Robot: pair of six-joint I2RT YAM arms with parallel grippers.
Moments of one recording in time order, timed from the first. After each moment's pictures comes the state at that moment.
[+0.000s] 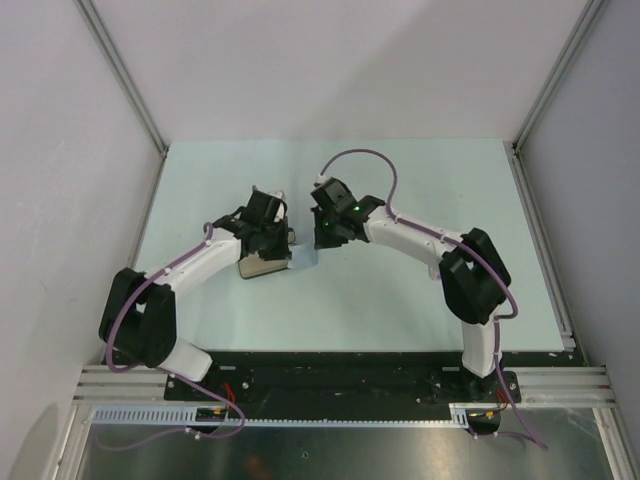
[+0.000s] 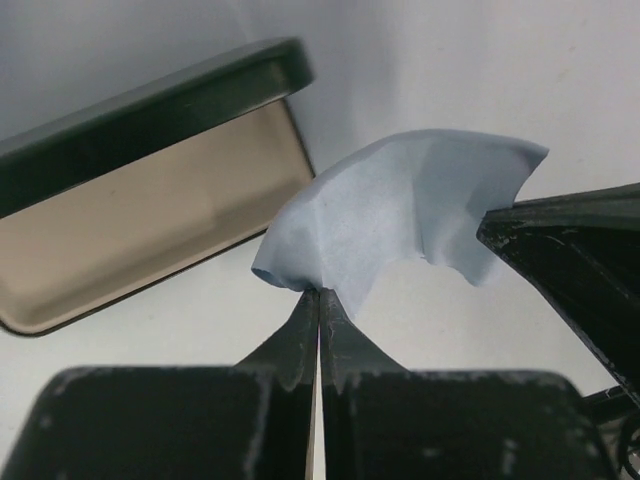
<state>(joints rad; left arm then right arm) -0.48 1.50 1.03 -0.51 0.06 -0.50 0.78 1.91 1.53 -0.54 0.00 0.61</state>
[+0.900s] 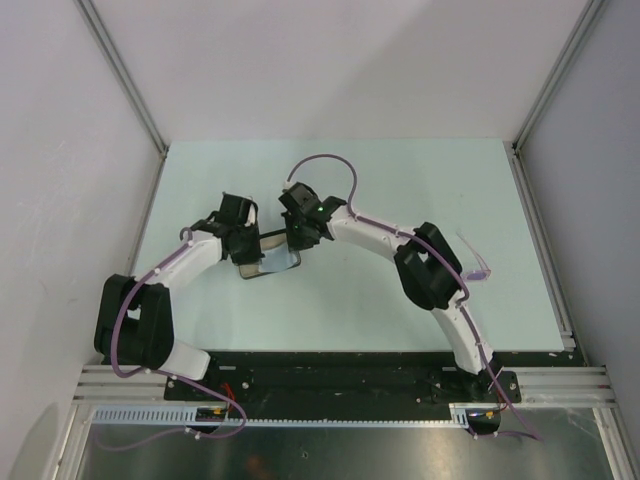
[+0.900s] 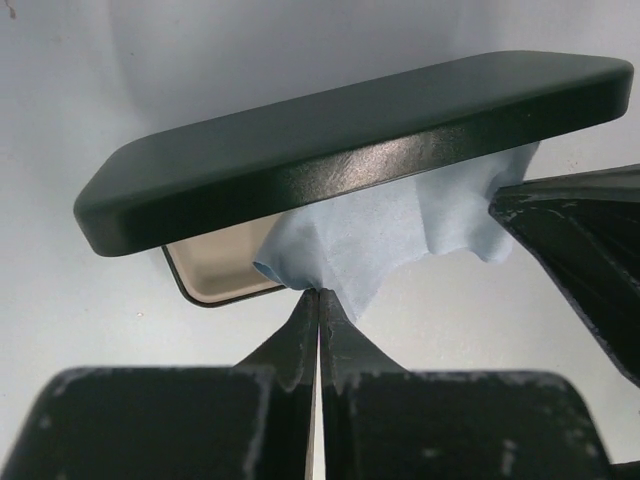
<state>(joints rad) -0.27 1.46 0.92 -0.53 0.01 -0.41 0.86 2.24 1.88 -0.58 -0.02 0.59</state>
